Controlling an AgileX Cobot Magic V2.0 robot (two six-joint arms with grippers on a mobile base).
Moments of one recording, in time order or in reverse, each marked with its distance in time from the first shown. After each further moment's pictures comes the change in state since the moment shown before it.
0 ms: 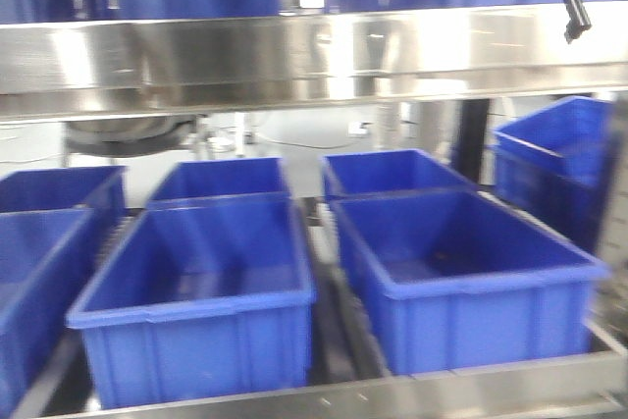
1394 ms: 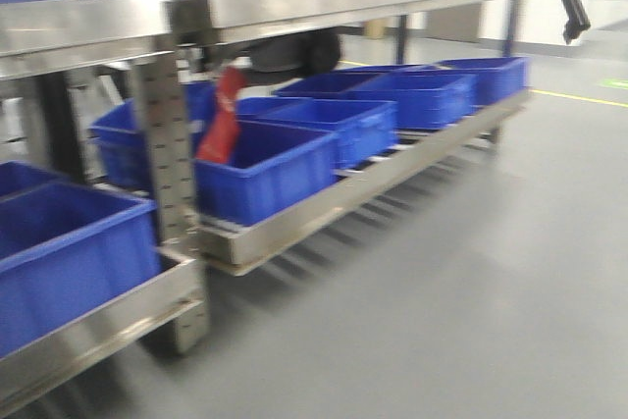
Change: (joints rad) left arm 0.000 0.000 0.000 -0.003 -0.002 0.000; right arm 0.000 0.000 0.000 0.000 -0.001 0.002
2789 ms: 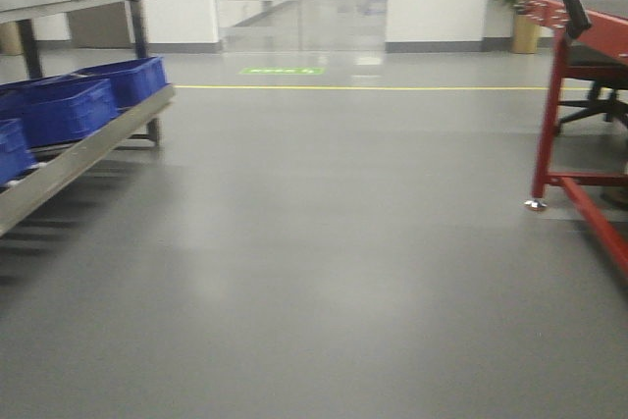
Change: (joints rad) left arm 0.000 0.001 0.000 0.000 -0.002 0.000; right arm 0.000 0.000 0.000 0.000 0.000 0.000
